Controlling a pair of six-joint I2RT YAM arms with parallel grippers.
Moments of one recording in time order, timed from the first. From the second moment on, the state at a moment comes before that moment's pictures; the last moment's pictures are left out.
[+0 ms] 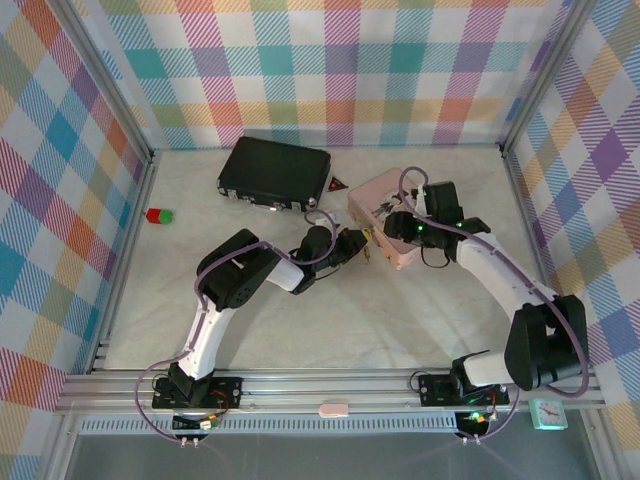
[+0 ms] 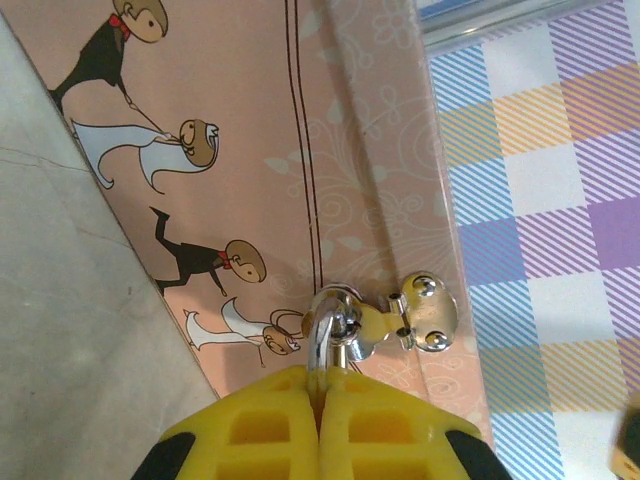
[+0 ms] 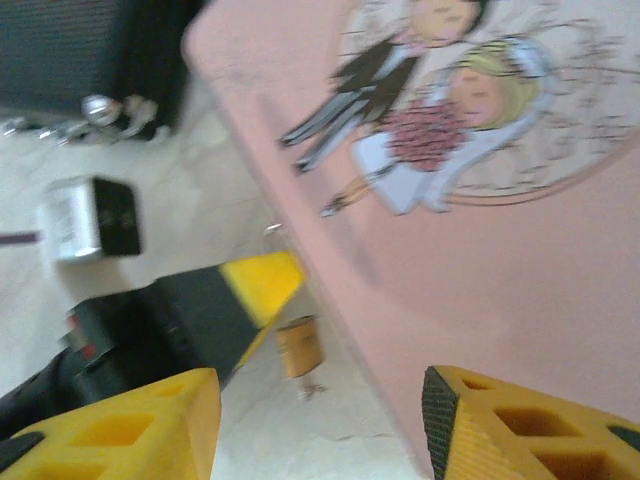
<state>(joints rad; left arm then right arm) -0.73 2.22 1.04 0.98 0.20 -1.21 0.28 1.39 0.99 -0.47 -0.21 0.46</state>
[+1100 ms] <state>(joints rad) -0.80 2.23 0.97 1.15 -0.21 -1.38 0.27 1.54 1.01 -0.35 -0.08 0.67</state>
